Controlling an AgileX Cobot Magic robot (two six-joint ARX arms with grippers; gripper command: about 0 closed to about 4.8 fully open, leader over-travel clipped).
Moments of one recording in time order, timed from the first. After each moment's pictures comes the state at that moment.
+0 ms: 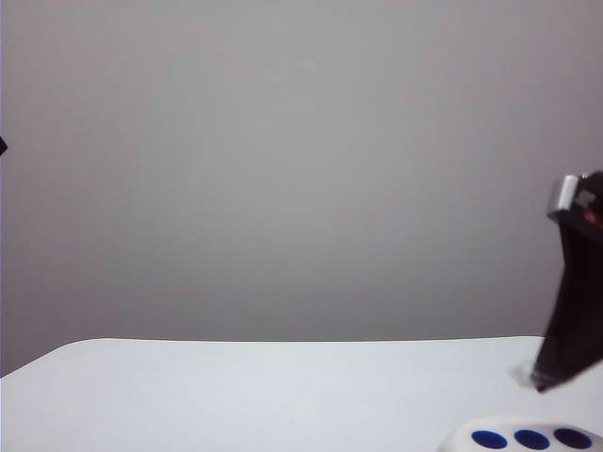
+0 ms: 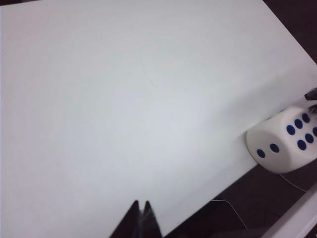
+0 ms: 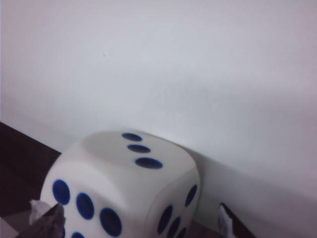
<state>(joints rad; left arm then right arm) -0.34 0.59 0.58 -0.69 0.34 0.01 0.39 0.99 0.31 -0.31 -0.40 0.37</state>
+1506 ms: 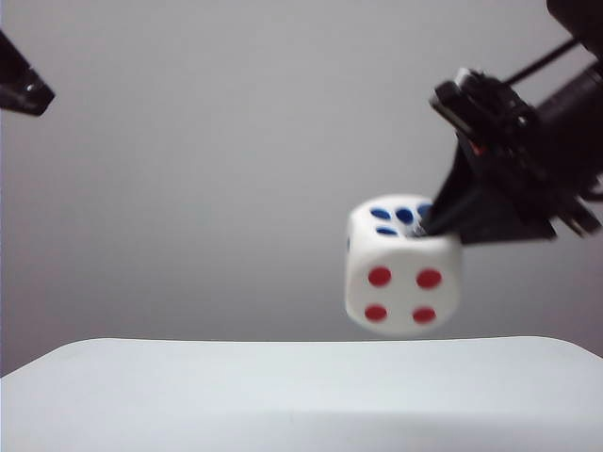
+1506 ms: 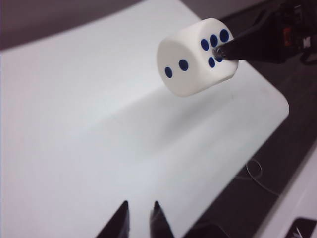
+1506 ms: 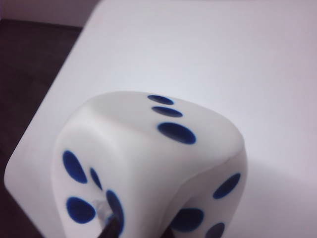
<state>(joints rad) -0.36 0.59 0.58 -0.56 0.47 0.05 0.45 1.21 0.52 0.12 -0.35 0.33</state>
